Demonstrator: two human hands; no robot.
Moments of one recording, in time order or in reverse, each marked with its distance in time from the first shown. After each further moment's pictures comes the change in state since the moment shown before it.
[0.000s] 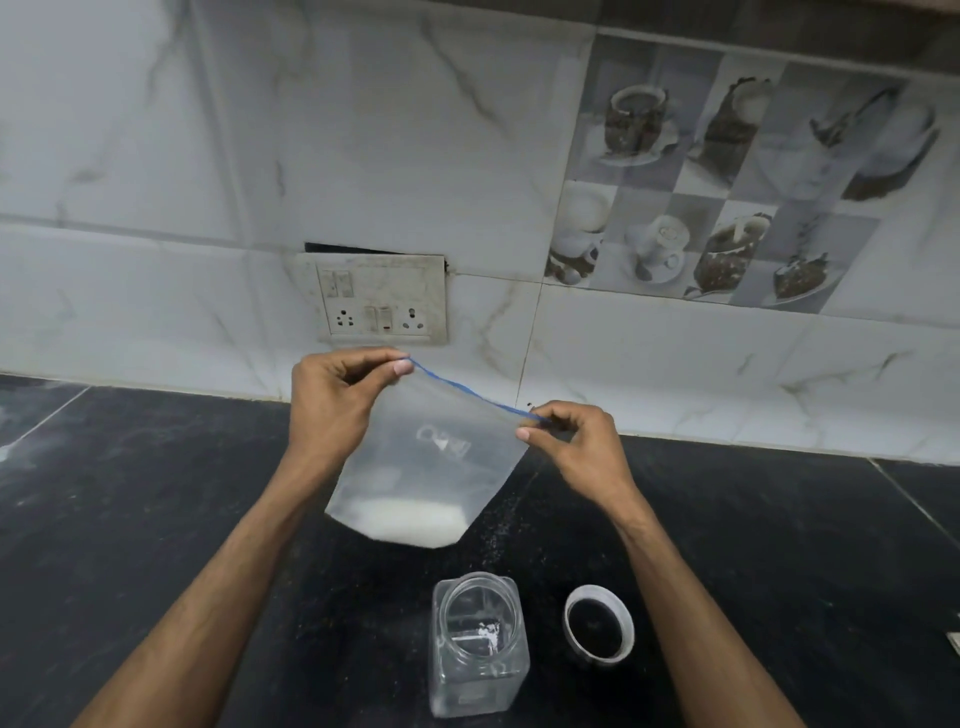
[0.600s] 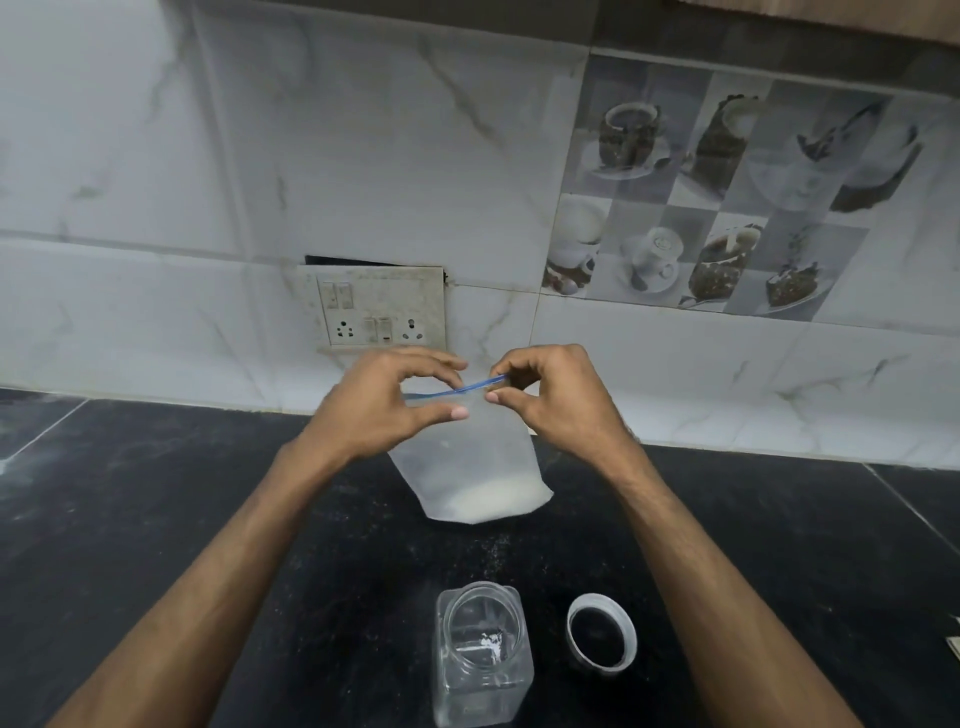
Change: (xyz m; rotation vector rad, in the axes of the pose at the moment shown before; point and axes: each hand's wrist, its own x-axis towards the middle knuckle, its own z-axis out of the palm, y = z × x) left_hand 0.012 0.032 0.006 0.483 -0.508 0.246; right_hand 0.023 -0.088 -0.009 -0.325 -0.087 -0.290
